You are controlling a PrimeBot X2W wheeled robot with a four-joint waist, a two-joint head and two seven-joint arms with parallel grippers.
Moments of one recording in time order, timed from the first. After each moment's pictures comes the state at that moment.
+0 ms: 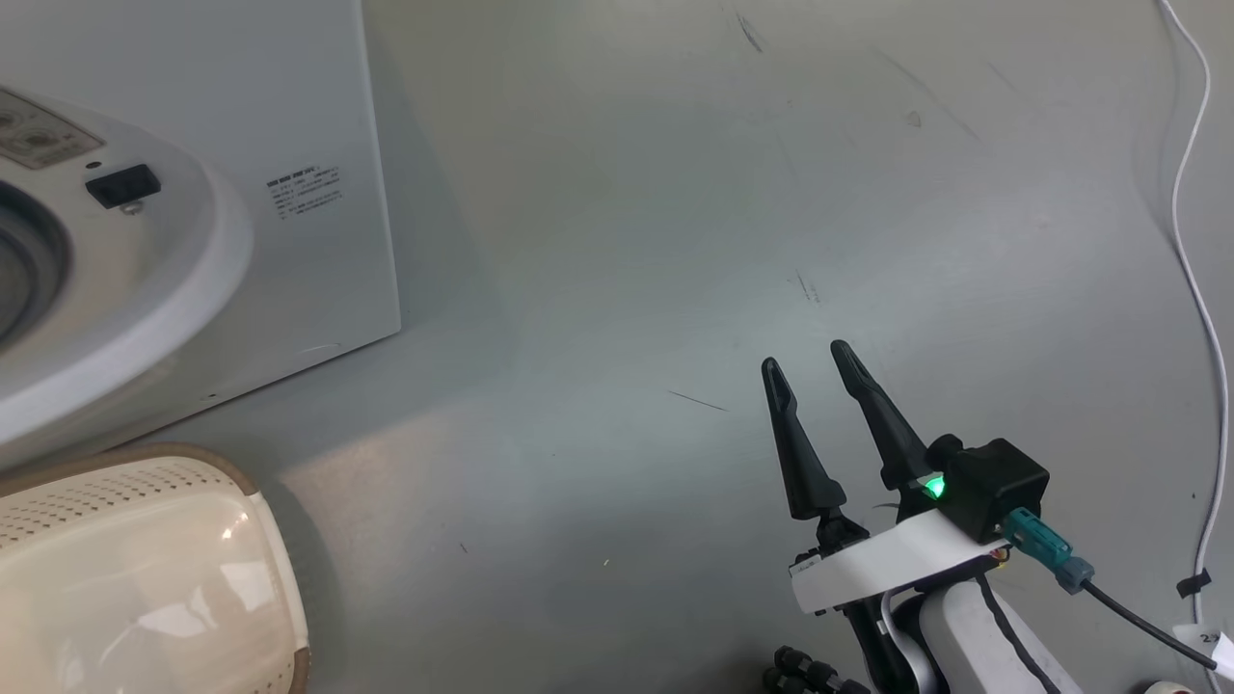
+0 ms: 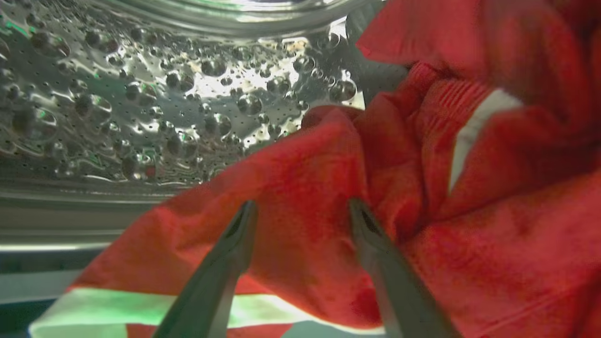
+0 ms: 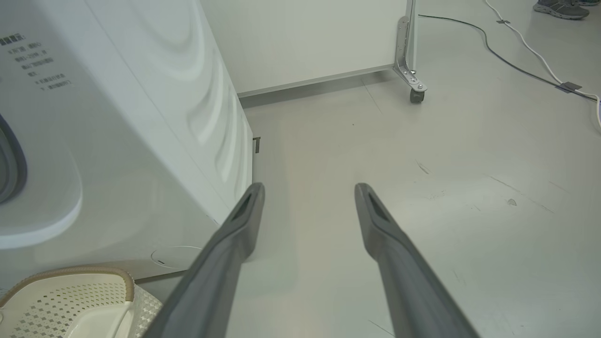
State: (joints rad) left arm -0.65 0.62 0.05 0.60 -0.27 0.05 0.39; right arm -0.11 -0.04 0.41 0.06 0.43 -0.03 -0.25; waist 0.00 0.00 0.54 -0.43
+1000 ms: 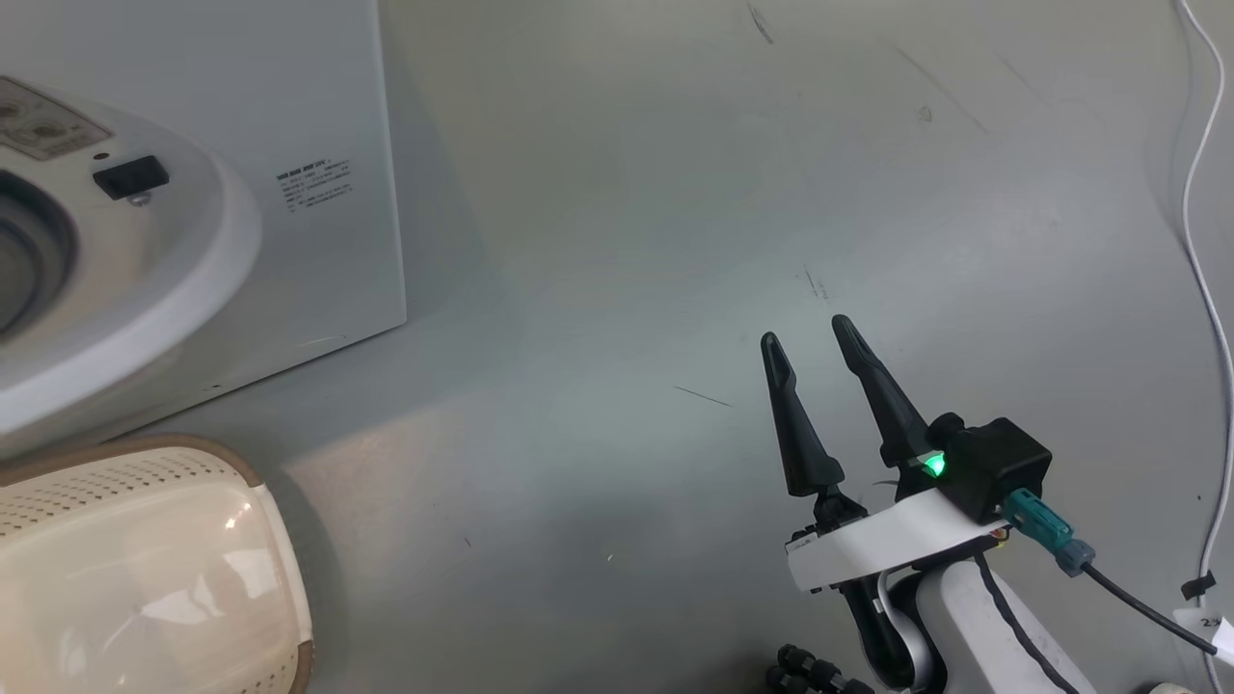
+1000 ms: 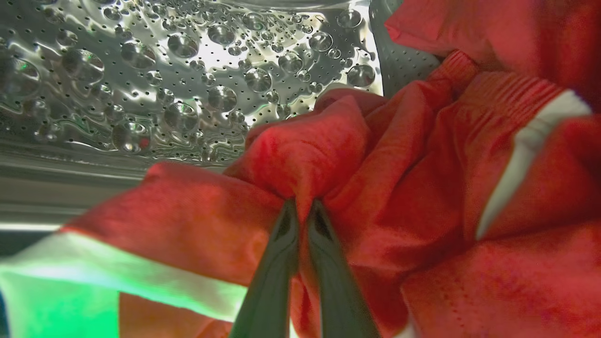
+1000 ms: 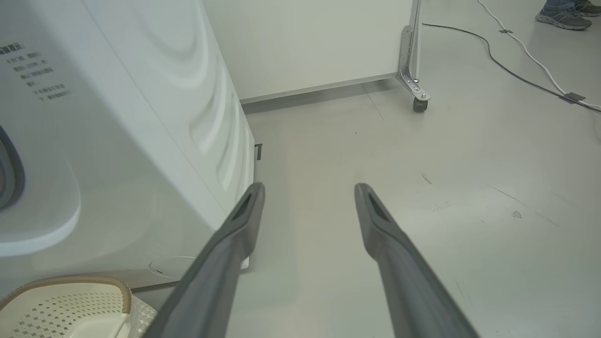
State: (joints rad) left arm -0.73 0.61 0.06 0.72 -0.31 0.05 0.42; right arm -0.15 -0.04 0.42 0.05 0.43 -0.06 -0.25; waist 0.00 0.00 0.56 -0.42
